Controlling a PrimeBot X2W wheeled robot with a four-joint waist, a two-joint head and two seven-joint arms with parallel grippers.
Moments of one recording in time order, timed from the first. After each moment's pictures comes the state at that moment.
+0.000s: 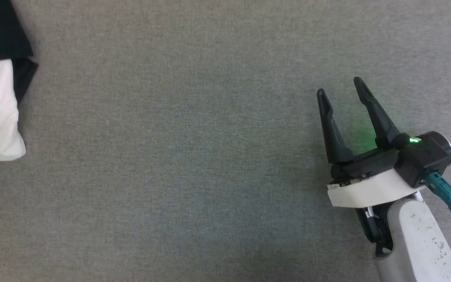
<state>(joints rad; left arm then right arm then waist) -0.54 0.58 0.22 0.32 -0.81 0.20 0.61 -0.28 -0.05 0.16 -0.04 0.11 0.13 -0.19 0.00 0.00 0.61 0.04</state>
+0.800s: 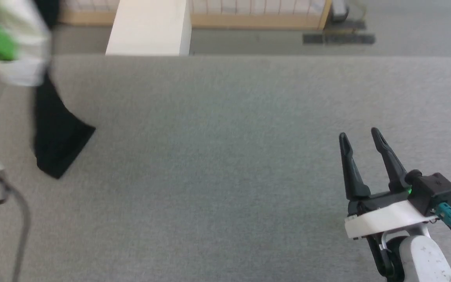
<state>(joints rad) -0.82 0.52 -0.10 0.14 -0.47 0.01 0.05 -0.12 -0.05 0.06 0.03 0.17 0.13 -0.21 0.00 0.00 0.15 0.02</state>
